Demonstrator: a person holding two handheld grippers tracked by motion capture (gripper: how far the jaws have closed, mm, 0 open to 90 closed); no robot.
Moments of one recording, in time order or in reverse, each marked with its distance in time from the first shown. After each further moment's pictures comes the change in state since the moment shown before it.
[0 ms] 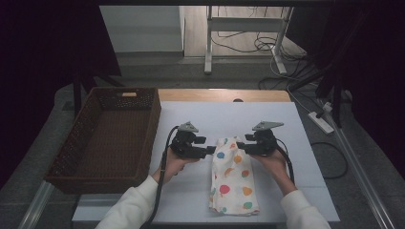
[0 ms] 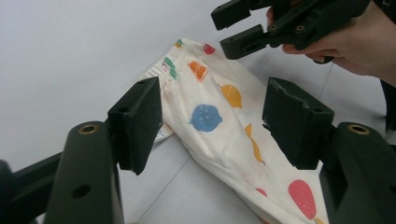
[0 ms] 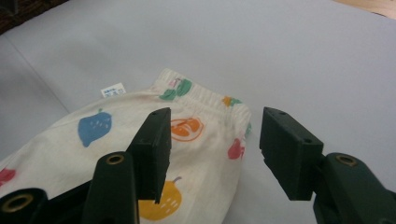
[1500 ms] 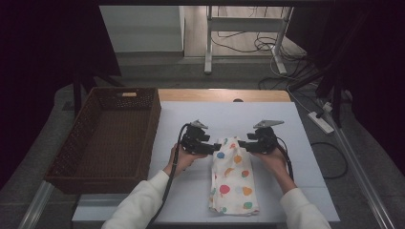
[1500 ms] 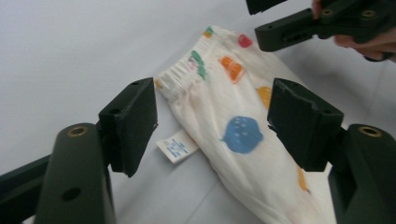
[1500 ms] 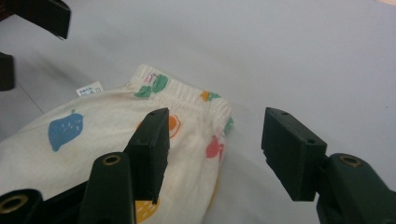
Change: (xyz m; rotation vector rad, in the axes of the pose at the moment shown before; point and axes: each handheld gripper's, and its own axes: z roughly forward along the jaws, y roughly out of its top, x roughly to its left) left arm 0.017 0.010 0.048 0.087 0.070 -0.050; right arm -0.013 -0.001 0.009 0.029 -0.023 0.043
